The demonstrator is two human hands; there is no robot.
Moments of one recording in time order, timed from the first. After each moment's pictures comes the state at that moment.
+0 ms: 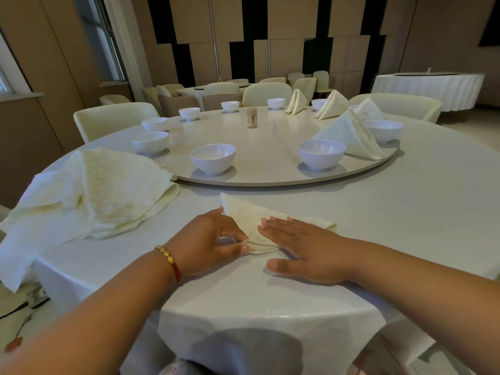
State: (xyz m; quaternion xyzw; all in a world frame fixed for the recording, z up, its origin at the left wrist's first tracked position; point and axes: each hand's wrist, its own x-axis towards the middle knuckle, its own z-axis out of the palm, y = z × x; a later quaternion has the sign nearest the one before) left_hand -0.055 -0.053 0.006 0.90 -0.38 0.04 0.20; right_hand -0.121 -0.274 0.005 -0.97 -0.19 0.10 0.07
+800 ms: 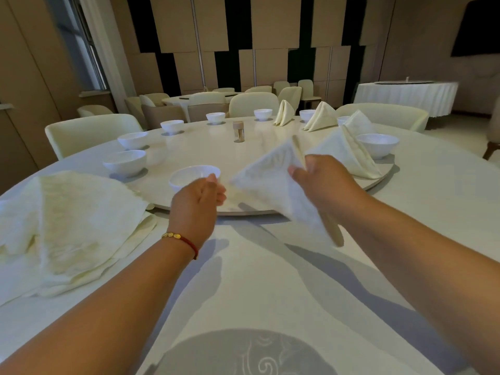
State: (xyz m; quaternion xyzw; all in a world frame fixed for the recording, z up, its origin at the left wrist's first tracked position) left_hand 0.031 -0.111 0.038 0.81 -0.14 0.17 0.55; right_hand -0.025 -0.306 0.084 -0.90 0.09 -0.20 0.37
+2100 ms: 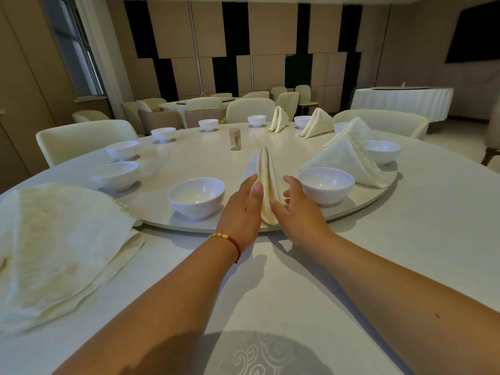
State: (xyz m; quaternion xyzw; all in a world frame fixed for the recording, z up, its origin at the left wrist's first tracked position) left_hand 0.068 -0.187 0.022 0.81 -0.26 0.04 0.53; right_hand 0.039 -0.312 0.014 -0.90 0.07 -0.22 0.37
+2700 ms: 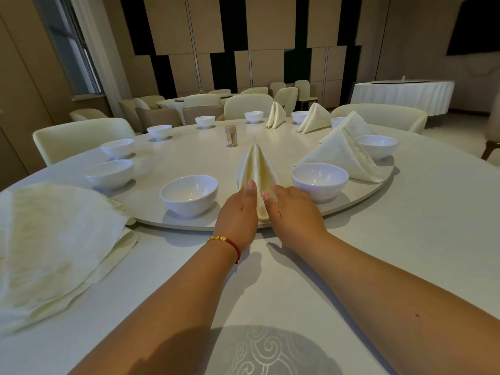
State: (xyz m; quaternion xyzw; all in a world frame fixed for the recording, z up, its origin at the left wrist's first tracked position) left_hand 0.059 -0.199 0.018 0.82 -0.16 0.05 0.54; right_hand 0.047 -0.320 -0.004 -0.95 0.07 -0.25 0.16
